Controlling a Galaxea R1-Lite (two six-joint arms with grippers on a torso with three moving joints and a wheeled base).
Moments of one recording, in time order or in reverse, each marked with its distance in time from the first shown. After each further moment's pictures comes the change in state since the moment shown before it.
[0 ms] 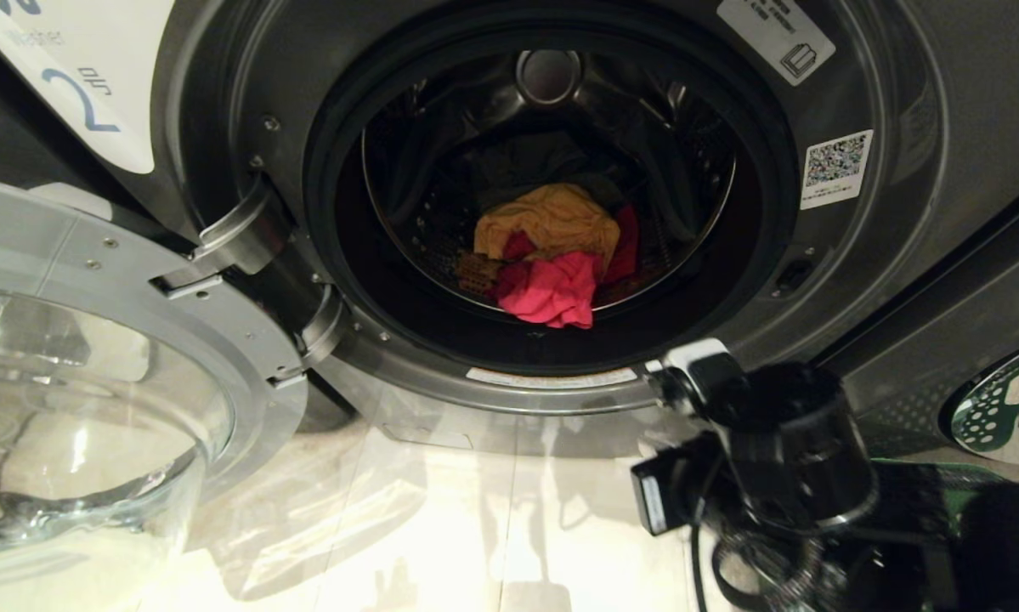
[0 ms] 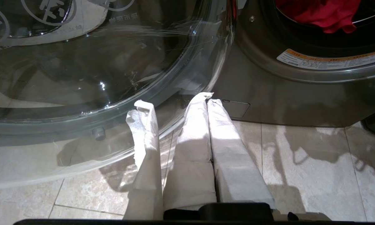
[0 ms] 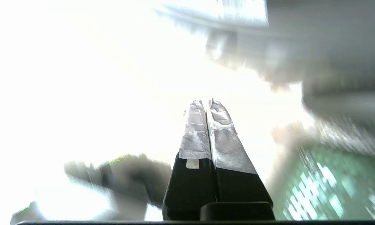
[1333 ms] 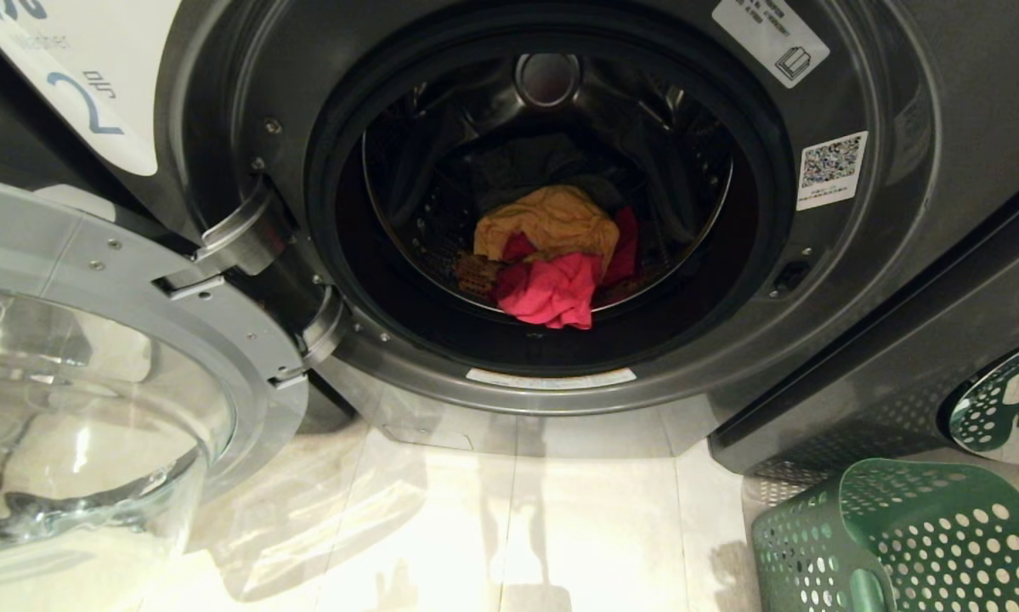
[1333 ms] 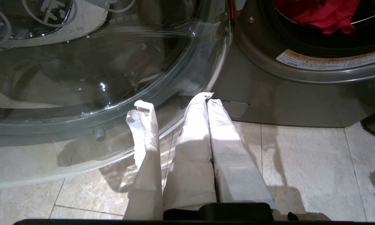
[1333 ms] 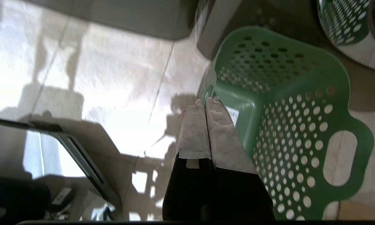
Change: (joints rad) left arm 0.000 0.000 0.000 0.000 0.000 0.000; right arm -0.922 -1.333 0.743 0.332 0.613 -0.439
